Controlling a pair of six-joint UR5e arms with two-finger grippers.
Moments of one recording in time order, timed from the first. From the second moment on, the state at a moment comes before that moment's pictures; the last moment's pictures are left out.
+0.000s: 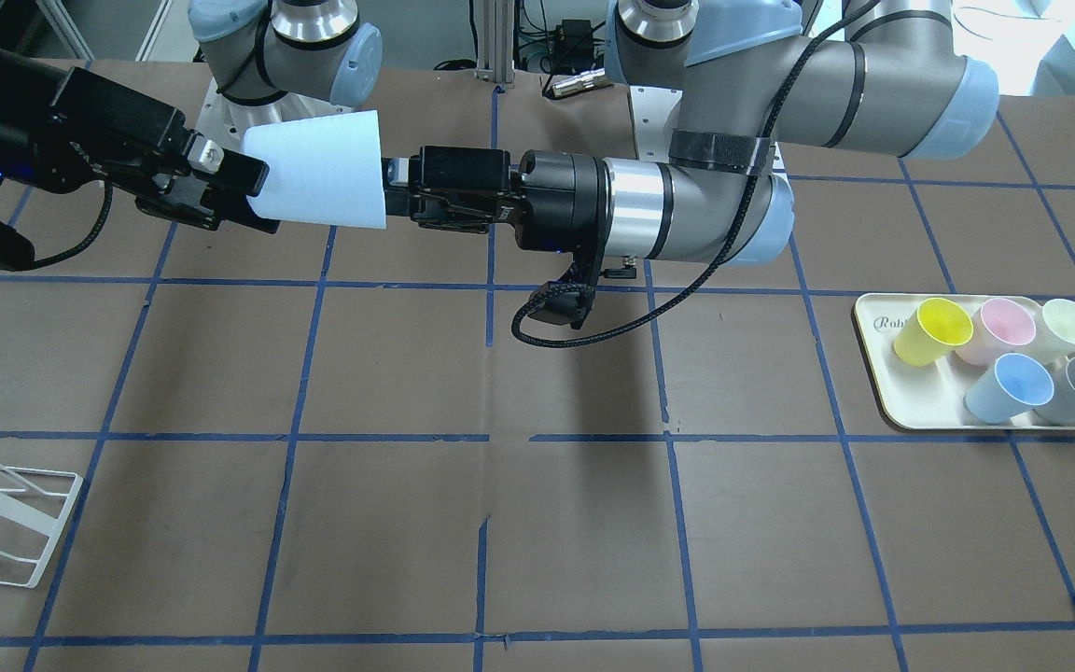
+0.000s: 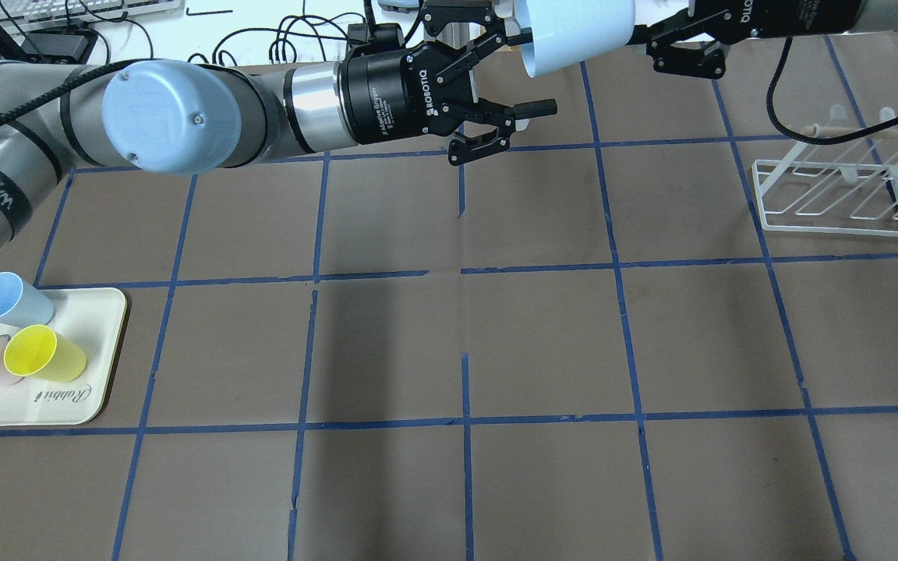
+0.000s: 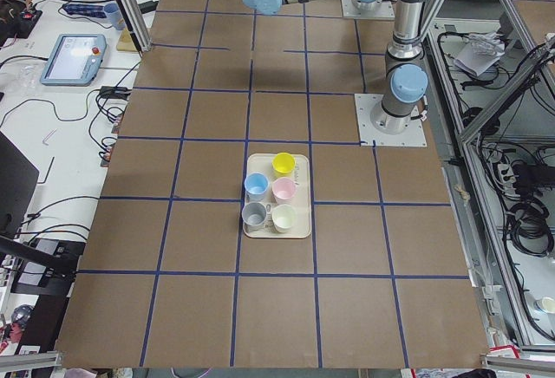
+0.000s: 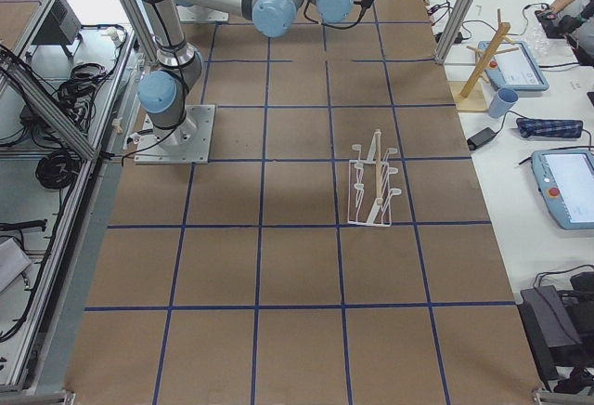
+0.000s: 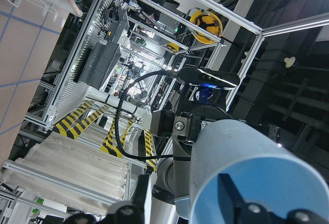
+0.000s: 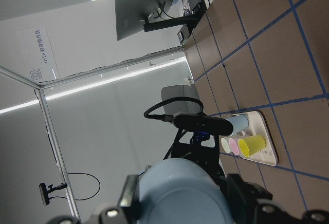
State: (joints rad) left arm -1.68 -1.80 -1.61 -2.16 -0.19 0.39; right arm 1.26 -1.53 1.59 -1.20 -0.24 -0.19
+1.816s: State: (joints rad) left arm -1.34 -1.62 -1.49 -1.91 1.37 0.09; right arm 1.19 -1.32 1.38 -1.76 -1.57 -0.34
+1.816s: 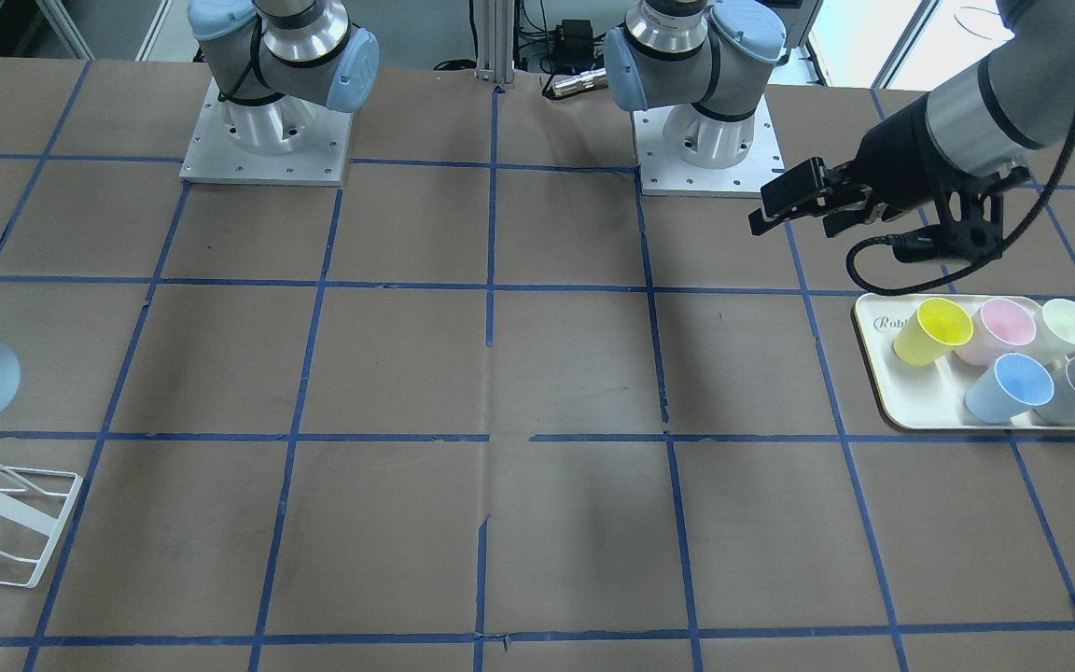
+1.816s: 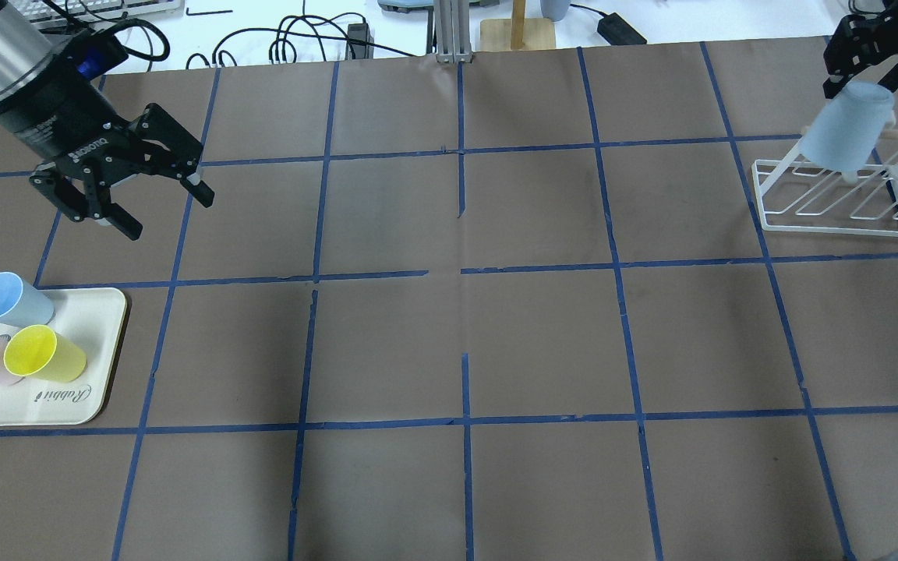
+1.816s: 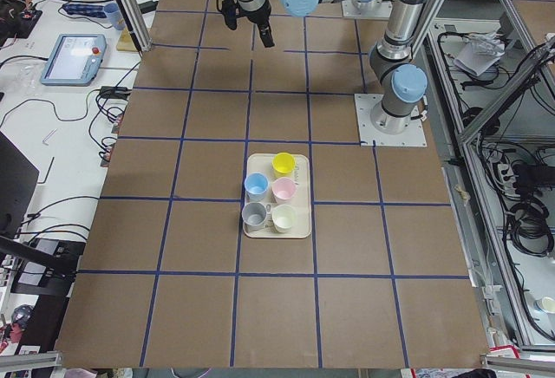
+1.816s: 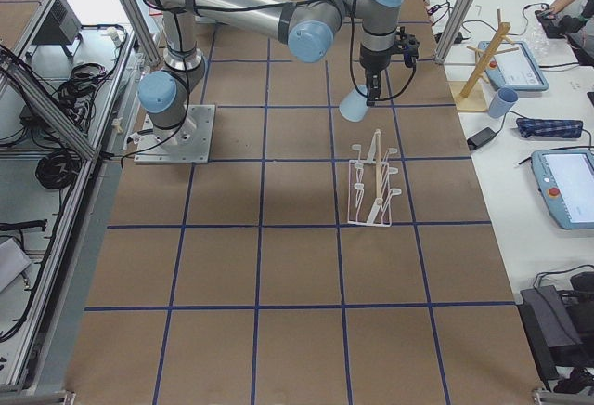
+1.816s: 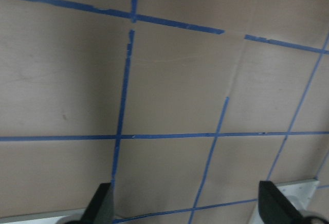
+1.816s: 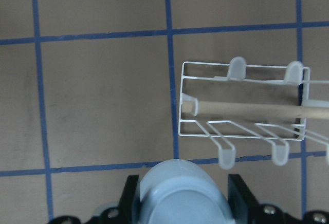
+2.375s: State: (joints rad) left arm -1.55 -1.59 -1.51 -1.78 1.57 -0.09; right arm 1.13 -1.28 1.44 -1.86 -1.61 -0.36
